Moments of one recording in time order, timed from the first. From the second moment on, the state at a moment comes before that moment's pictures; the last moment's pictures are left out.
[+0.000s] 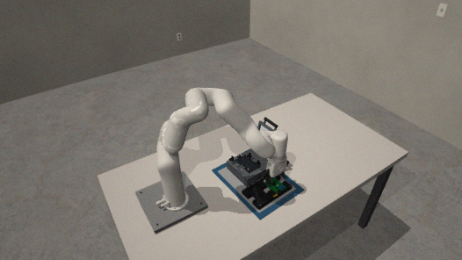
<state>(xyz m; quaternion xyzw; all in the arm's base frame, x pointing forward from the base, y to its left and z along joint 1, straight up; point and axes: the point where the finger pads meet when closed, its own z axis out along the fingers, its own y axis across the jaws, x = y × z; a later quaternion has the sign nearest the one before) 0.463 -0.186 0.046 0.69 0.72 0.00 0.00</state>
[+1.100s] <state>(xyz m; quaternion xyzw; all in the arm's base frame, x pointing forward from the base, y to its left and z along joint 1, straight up) 0.463 -0.186 0.051 0.69 0.72 0.00 0.00</state>
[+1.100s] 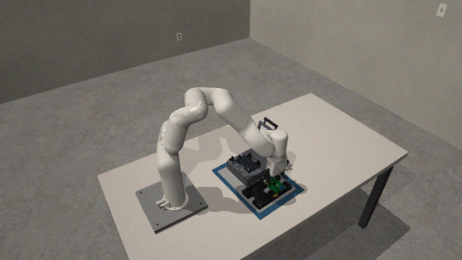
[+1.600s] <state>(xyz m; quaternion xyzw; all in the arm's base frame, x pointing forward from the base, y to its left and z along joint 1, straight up) 0.463 -0.186 0.055 0.69 0.72 0.00 0.00</state>
